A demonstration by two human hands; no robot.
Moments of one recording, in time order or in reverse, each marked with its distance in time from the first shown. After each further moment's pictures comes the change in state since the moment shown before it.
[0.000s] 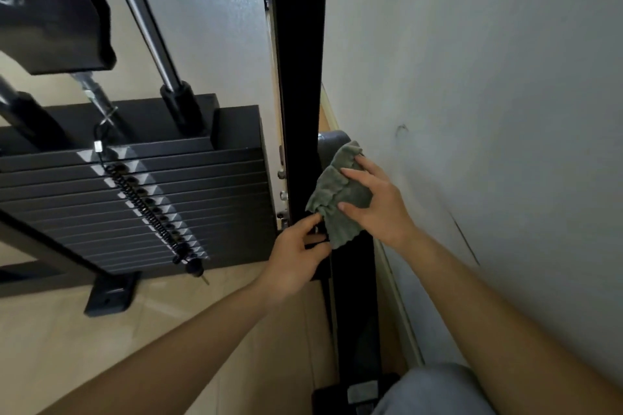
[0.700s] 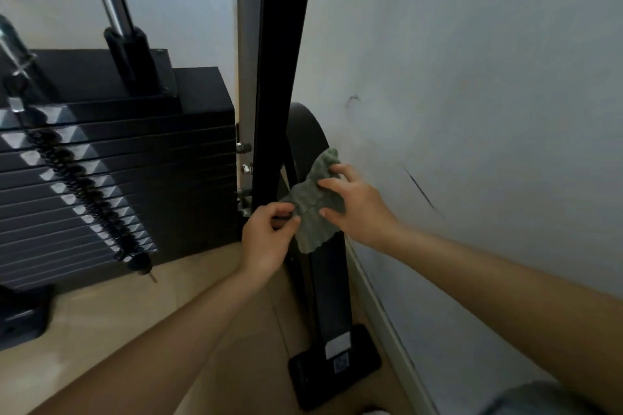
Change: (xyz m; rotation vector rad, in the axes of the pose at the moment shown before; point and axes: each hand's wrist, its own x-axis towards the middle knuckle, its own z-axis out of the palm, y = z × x) left_hand -0.001 -0.045 -0.006 0.128 0.120 0.035; right_hand -0.067 -0.031 0.009 -0.491 -0.072 0.134
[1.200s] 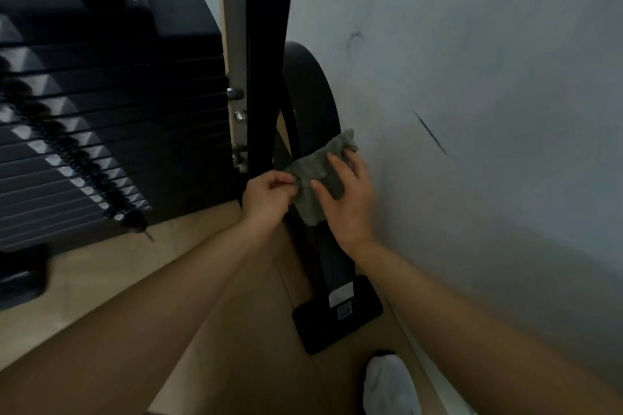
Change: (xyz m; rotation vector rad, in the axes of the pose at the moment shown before) left_hand 0.001 -0.026 0.007 -0.130 -0.094 -0.346; right_hand -0.051 -0.007 0.095 0.271 0.452 0.199
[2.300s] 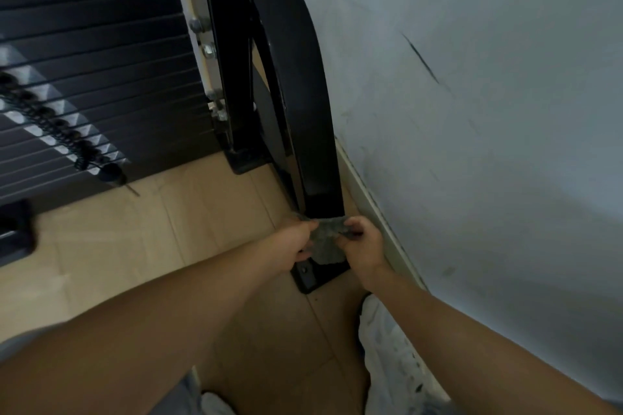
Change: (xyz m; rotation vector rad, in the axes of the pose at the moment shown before) left_hand -0.073 -0.103 0.058 0.019 -0.256 -0.702; right_hand -0.153 0.094 -0.005 0.263 -0.150 0.812
